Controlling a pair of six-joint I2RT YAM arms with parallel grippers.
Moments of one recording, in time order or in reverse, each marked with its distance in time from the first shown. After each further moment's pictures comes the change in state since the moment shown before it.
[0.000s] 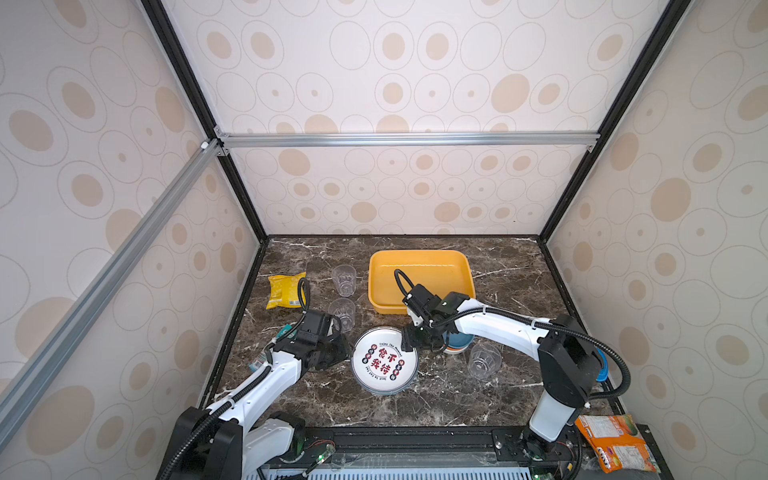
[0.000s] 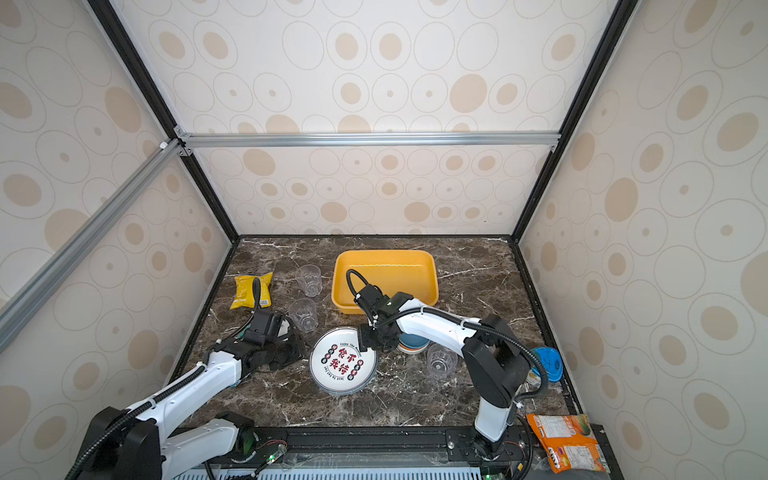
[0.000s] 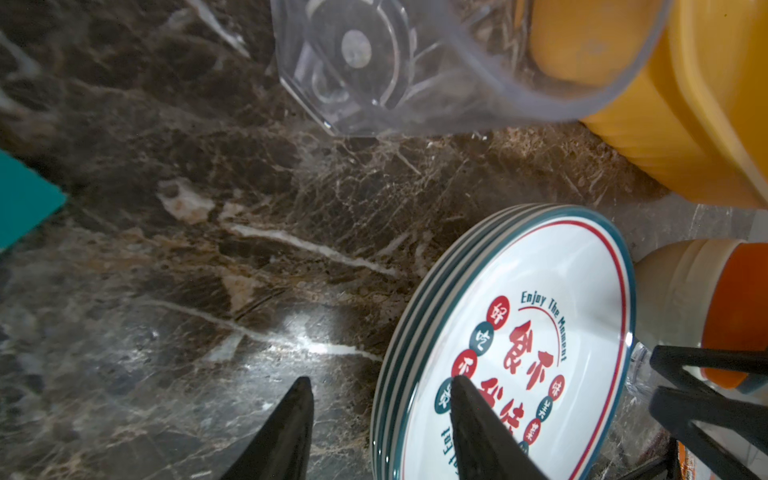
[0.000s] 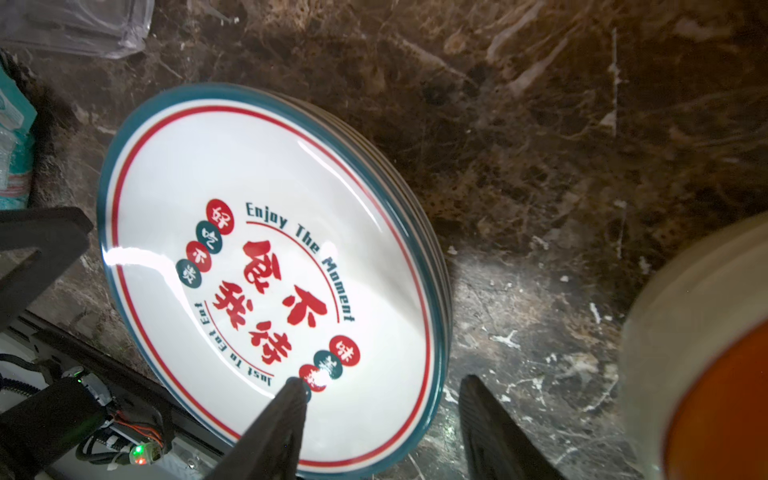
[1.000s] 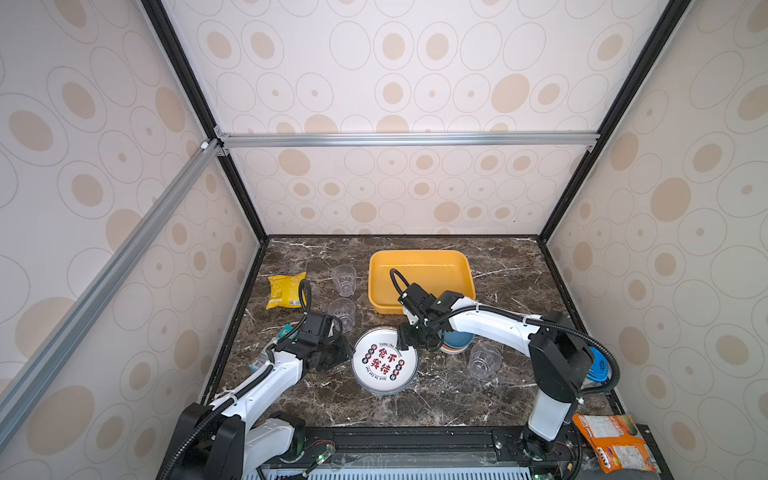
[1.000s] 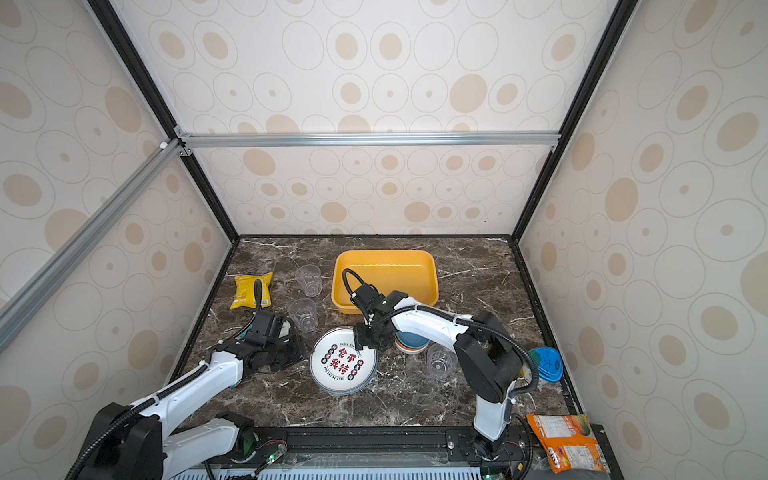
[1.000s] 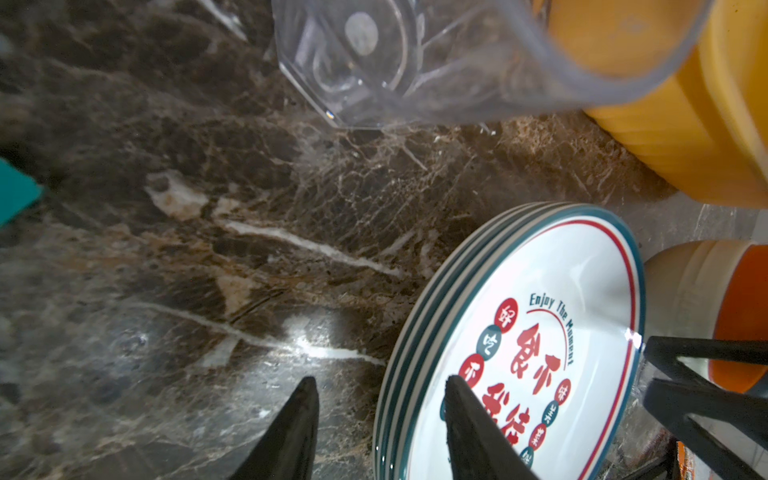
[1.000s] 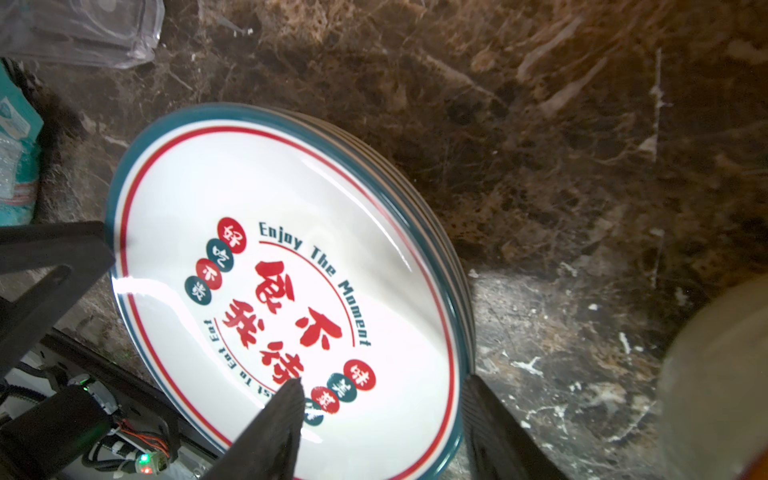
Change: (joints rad) left arm -0.003 0.014 -0.014 0.024 0.005 -0.013; right arm 0.005 0.046 0.037 0.011 -0.005 0.000
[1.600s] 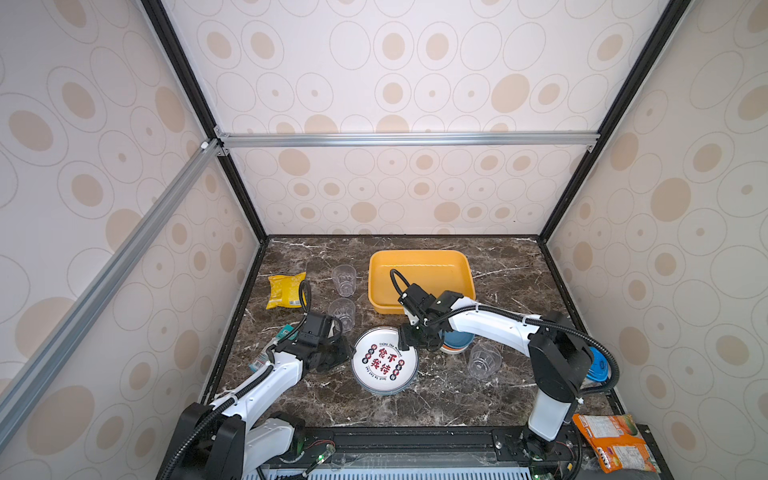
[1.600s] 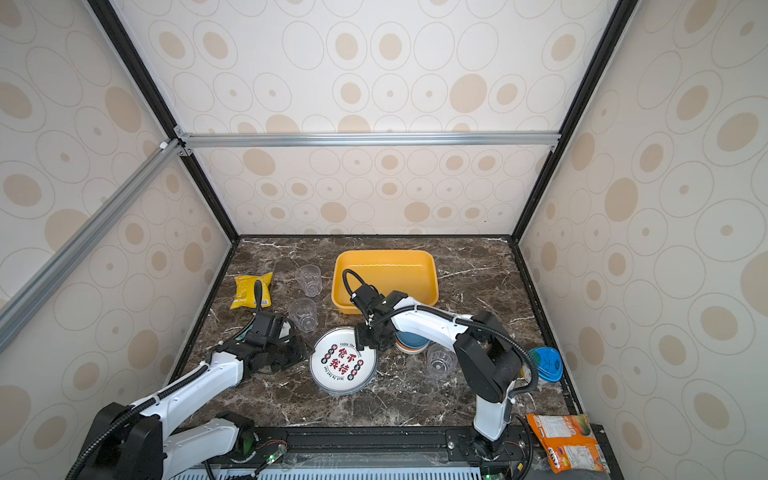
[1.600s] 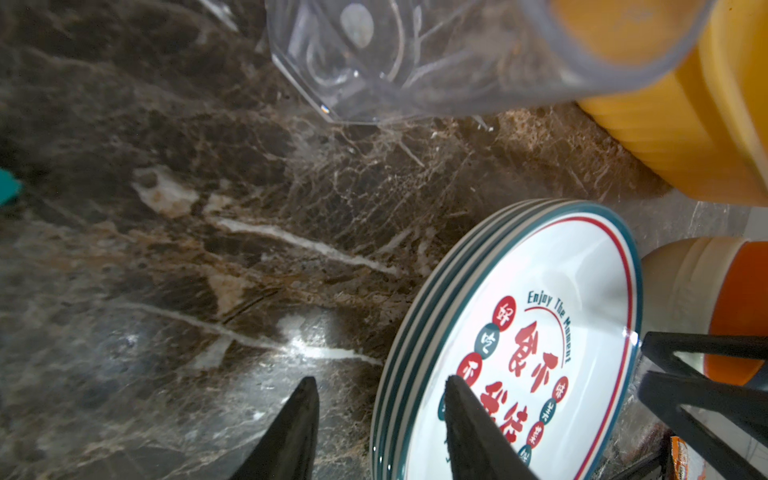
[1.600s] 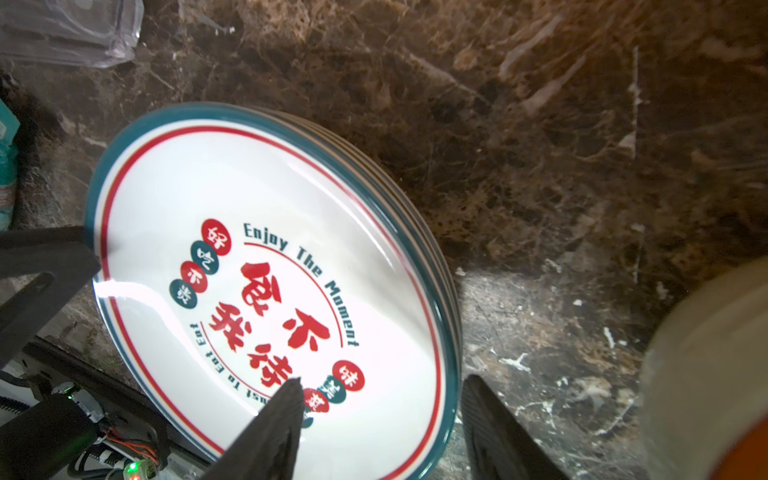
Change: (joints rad) left arm 0.000 0.000 -0.009 0.016 0.014 -0.002; right arm 0.000 0.008 0.001 -0.014 0.010 0.001
